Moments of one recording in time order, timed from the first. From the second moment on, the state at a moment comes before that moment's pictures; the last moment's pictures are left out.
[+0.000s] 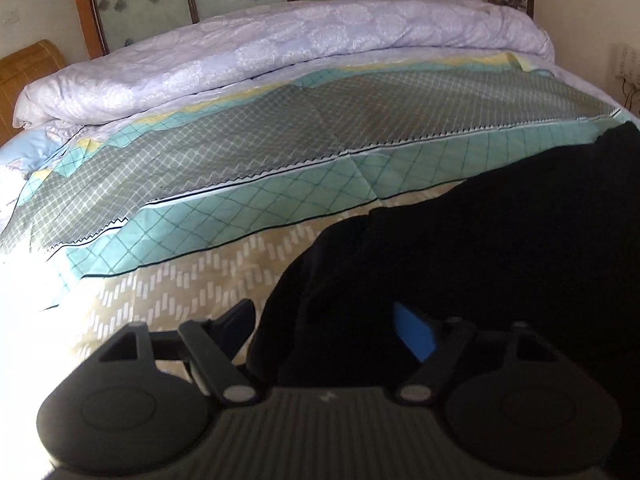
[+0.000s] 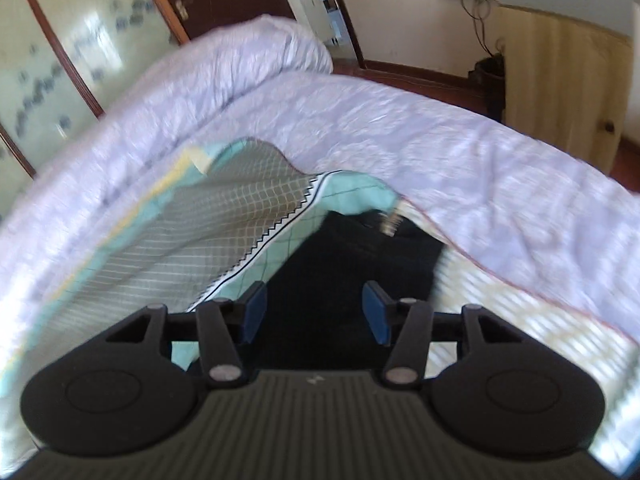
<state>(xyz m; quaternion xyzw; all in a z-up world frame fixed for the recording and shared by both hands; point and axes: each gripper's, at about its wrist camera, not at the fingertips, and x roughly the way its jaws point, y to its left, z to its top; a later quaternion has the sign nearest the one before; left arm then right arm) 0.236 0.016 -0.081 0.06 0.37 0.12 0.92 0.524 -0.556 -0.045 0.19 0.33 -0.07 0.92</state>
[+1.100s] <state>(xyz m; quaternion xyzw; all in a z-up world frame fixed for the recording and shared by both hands) -0.121 -0.136 -0.089 0.08 0.37 0.08 0.92 0.126 -0.813 -0.129 0.35 0.25 -0.25 0.87</state>
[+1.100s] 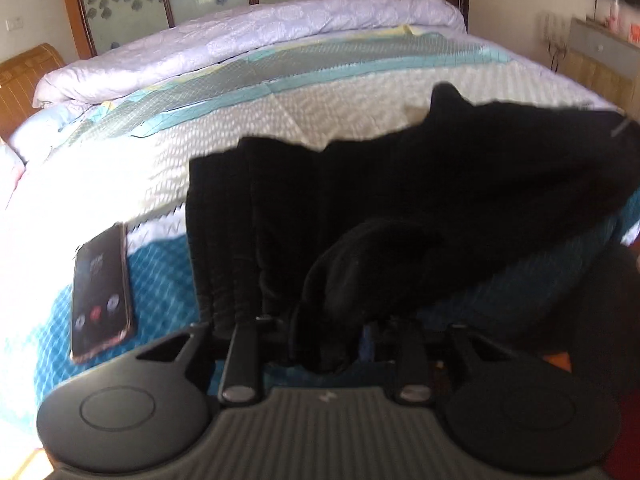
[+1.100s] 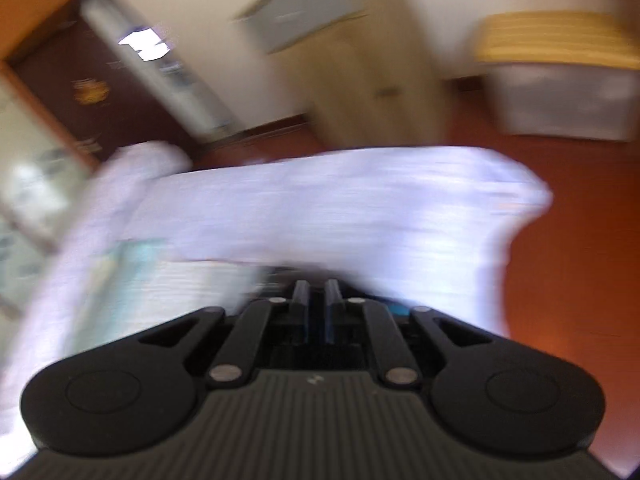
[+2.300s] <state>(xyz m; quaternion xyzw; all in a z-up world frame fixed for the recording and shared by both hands) 0.022 -0.004 -0.051 -0.02 0.29 0.20 0.93 0.146 -0.441 -0.092 0.16 0.36 0.21 0.89</state>
